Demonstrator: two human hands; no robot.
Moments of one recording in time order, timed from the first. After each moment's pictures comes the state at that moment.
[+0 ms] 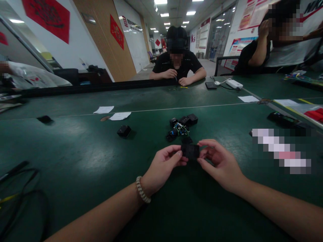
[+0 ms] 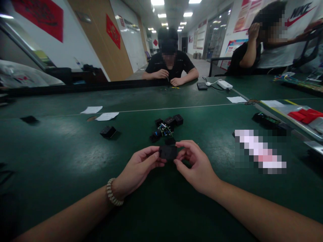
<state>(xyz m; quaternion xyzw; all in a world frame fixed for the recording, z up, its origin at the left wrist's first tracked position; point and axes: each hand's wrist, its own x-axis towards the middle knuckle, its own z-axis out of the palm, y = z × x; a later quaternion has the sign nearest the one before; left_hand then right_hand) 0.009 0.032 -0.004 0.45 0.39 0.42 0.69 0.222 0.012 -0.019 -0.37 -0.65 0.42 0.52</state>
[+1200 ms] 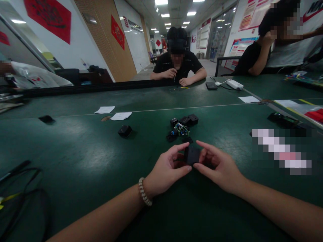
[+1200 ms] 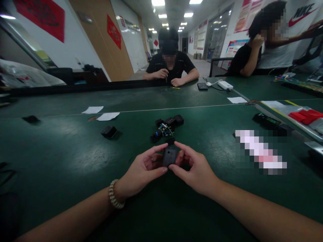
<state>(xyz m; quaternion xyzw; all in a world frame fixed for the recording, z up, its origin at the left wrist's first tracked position) 0.006 0.021 0.005 0.54 0.37 0.36 0.67 0.223 0.009 -0.012 -0.40 -0.67 0.44 0.45</state>
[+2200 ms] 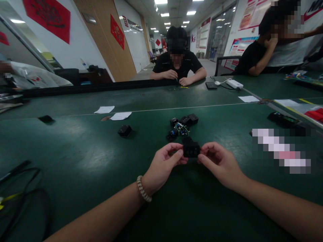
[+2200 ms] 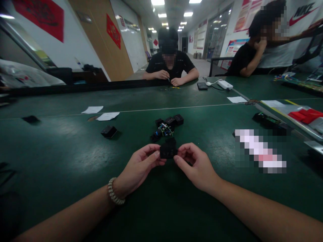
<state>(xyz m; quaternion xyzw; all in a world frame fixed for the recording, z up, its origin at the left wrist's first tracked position) 0.009 0.029 0.000 0.45 0.41 0.43 0.67 0.225 0.011 -0.009 -0.45 -0.61 0.45 0.47</state>
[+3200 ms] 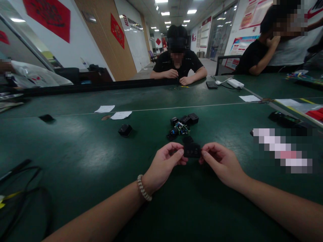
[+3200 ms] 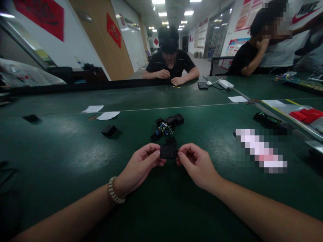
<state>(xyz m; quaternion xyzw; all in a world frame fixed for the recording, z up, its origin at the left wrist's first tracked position) 0.009 0.028 0.004 0.44 0.41 0.42 0.68 0.225 0.013 -0.009 -0.45 -0.61 0.45 0.48</state>
